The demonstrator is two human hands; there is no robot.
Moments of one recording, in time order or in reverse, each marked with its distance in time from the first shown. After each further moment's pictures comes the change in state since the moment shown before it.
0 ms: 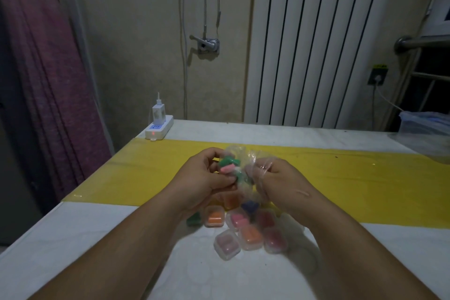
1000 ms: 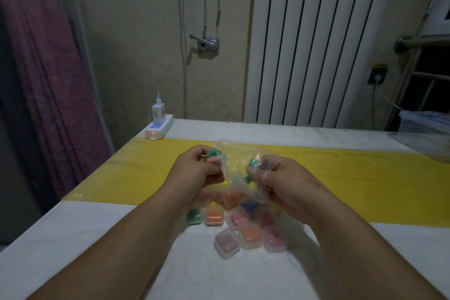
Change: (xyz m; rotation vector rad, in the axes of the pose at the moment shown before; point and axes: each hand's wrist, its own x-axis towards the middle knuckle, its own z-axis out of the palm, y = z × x) left_hand 0.009 0.001 -0.005 0.047 0.266 0.014; right_hand -0.004 0.001 -0.005 0.332 -0.015 0.126
